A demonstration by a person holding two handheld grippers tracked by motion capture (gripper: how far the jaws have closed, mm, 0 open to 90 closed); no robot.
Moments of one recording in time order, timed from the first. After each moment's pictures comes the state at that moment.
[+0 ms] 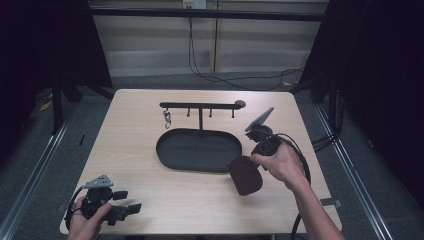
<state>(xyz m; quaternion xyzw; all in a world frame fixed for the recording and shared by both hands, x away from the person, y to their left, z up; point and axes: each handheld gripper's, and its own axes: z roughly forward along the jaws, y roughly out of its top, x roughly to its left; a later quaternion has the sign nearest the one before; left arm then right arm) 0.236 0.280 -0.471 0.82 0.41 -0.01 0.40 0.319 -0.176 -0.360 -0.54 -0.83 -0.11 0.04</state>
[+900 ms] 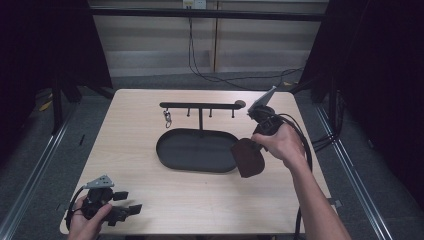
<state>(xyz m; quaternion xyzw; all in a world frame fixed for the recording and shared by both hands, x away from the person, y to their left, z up) 0.235 0.278 -0.472 0.82 0.41 -0.01 0.39 0.355 -0.180 -0.330 -0.57 -0.81 -0.10 0.02</state>
